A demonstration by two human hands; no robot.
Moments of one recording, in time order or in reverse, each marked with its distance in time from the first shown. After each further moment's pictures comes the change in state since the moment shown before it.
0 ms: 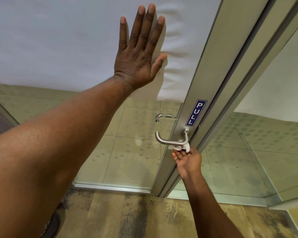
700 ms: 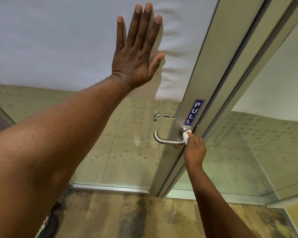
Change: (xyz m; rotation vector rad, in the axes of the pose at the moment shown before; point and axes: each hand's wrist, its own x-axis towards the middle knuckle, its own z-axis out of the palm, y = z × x) left_hand 0.000 0.001 0.005 0.001 0.025 -0.007; right_hand 0.005 -0.024 0.011 -0.751 0.199 -0.745
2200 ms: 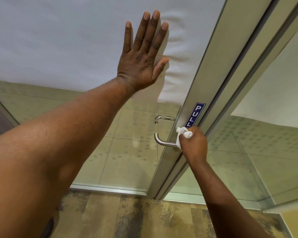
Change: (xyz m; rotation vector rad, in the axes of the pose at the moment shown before) left_hand 0.000 -0.002 0.002 -0.044 -0.016 0.023; right_hand 0.001 -0.053 -0.007 -0.408 -0.158 -0.262
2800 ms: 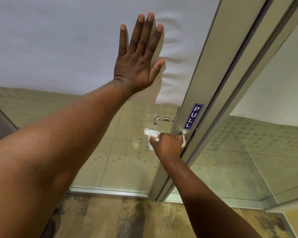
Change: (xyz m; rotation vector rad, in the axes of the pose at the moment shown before) left_hand 0.000 0.000 -0.007 -0.011 -0.027 -0.005; right_hand -0.019 -0.033 0.069 -0.615 -0.265 -0.239
